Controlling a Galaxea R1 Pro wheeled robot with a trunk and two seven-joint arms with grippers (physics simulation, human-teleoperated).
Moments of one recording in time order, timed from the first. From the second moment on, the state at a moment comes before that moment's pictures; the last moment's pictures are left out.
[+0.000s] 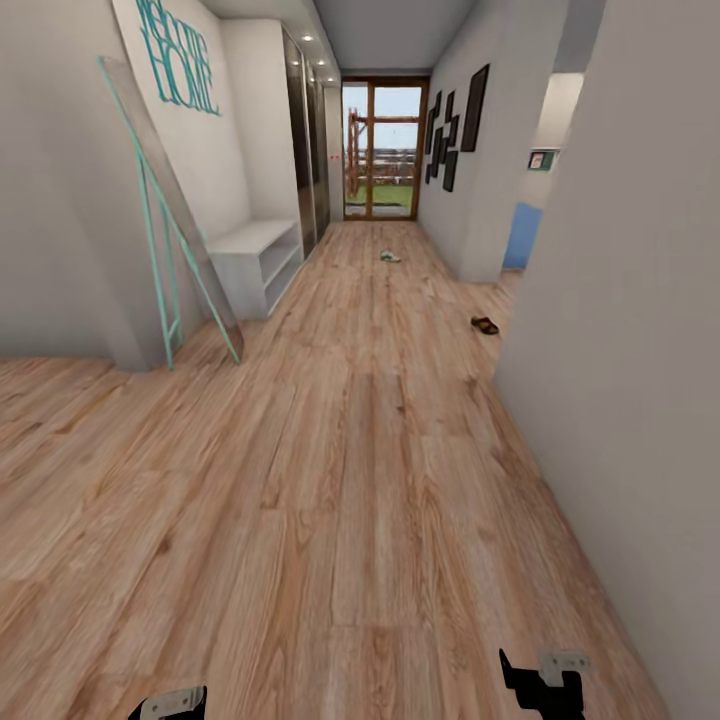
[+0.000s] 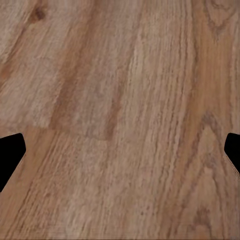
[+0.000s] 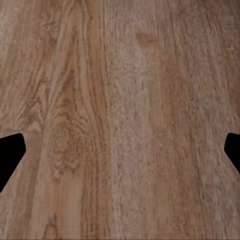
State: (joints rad) left arm -0.25 0.08 0.20 -0.28 -0.02 -0.51 0.00; right arm -0.45 -0.12 -0.29 -0.04 0.24 -0.59 0.04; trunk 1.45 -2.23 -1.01
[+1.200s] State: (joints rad) left arm -0.25 0.08 0.20 -0.28 -0.02 -0.51 0.00; right arm -0.45 -0.11 -0.29 -0.04 0.24 -0.59 0.03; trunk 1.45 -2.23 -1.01
